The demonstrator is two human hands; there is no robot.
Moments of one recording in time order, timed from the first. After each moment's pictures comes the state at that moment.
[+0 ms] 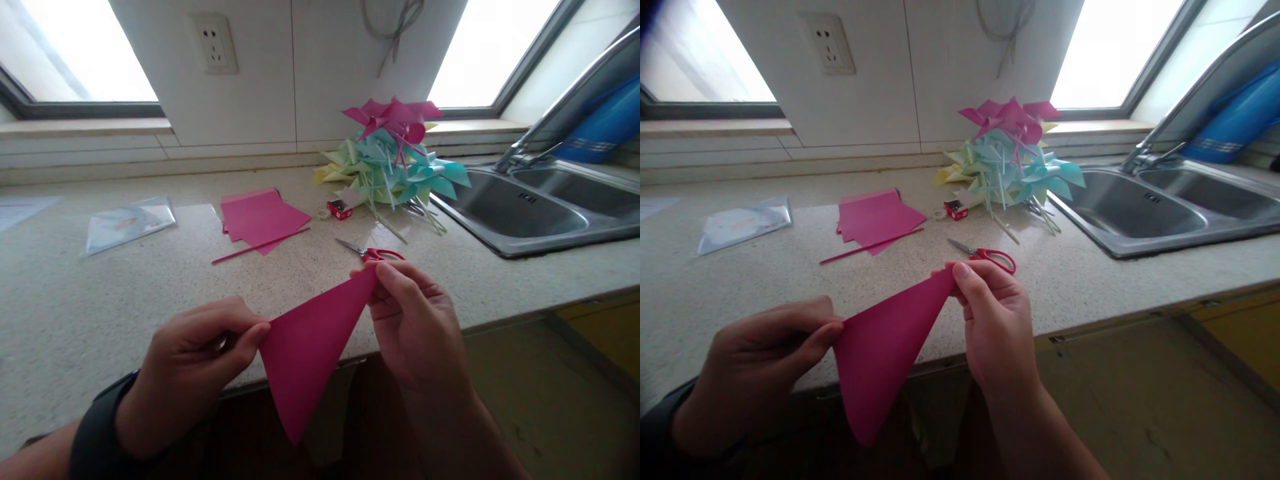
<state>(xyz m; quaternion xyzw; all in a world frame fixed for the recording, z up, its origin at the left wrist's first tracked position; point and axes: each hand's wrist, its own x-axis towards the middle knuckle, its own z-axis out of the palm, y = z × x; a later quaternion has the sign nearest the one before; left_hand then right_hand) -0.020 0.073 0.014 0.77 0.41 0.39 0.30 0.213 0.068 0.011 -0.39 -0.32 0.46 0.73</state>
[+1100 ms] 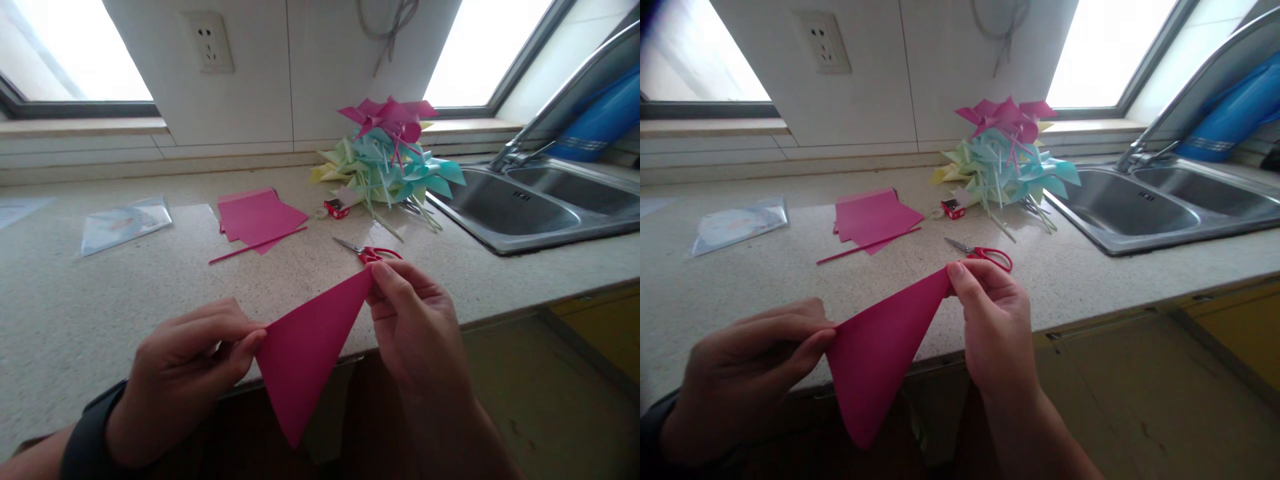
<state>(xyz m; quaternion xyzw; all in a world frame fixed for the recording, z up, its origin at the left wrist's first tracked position) -0.021 0.072 0.014 0.81 0.32 0.40 0.27 0.215 0.064 0.008 -0.40 -0.32 0.44 0.73</state>
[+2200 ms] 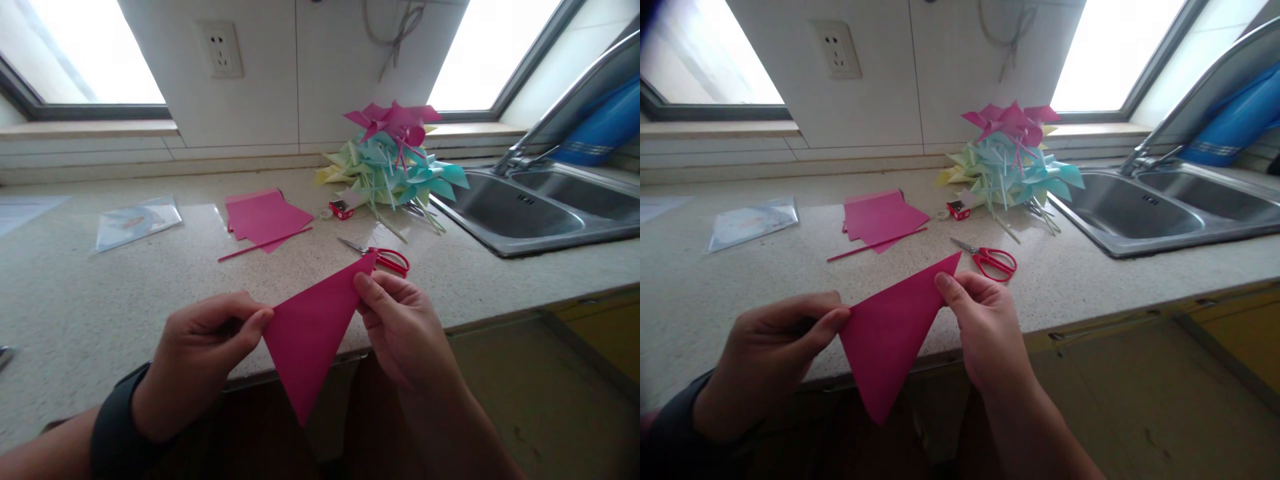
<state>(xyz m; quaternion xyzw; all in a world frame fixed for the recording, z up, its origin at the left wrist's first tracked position) -0.017 0.073 0.011 0.71 0.44 0.44 0.32 0.208 0.061 0.005 -0.38 -0.33 0.56 0.66</state>
